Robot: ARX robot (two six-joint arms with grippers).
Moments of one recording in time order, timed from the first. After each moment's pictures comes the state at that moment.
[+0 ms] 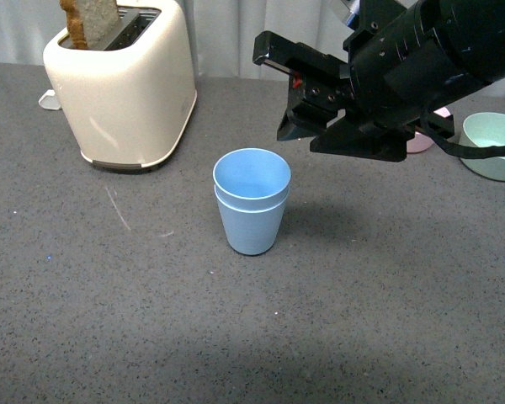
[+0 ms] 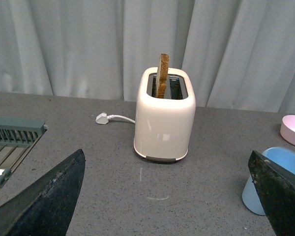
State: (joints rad) left arm 0.00 0.00 0.02 0.00 0.00 -0.01; right arm 0.40 1.87 1.11 -0.13 -0.29 0.43
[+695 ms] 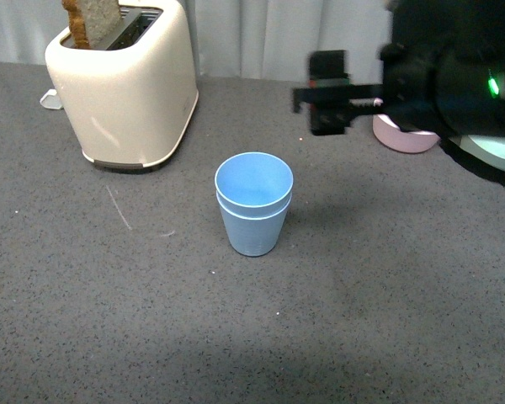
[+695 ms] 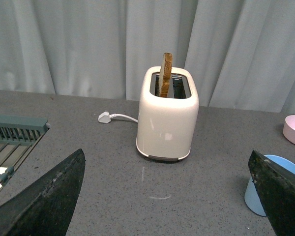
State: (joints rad) left arm 0.00 0.00 0.02 0.00 0.00 0.00; right arm 0.38 1.82 0.65 0.91 0.34 0.06
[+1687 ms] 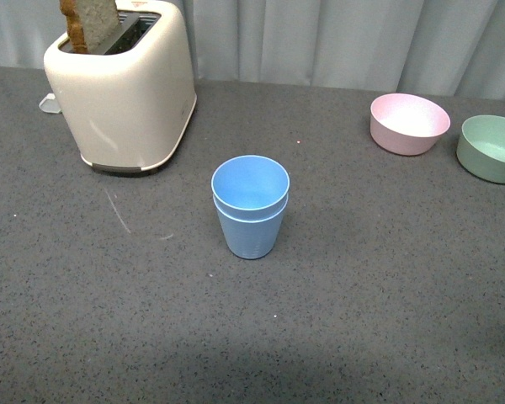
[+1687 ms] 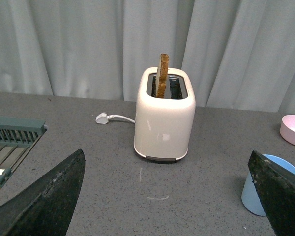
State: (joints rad) left arm 0.00 0.00 0.02 0.00 0.00 0.00; right arm 0.01 0.87 0.03 0.82 0.01 0.00
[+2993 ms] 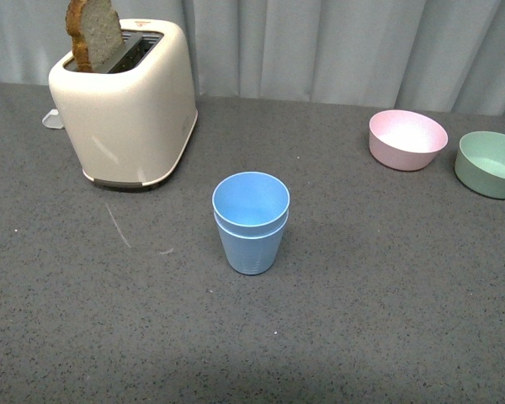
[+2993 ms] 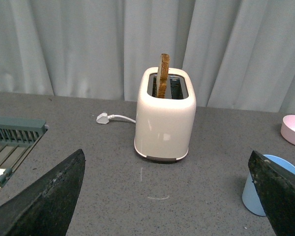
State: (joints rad) left arm 0.00 0.00 0.02 0.00 0.00 0.00; right arm 0.00 0.16 0.00 0.17 0.00 0.00
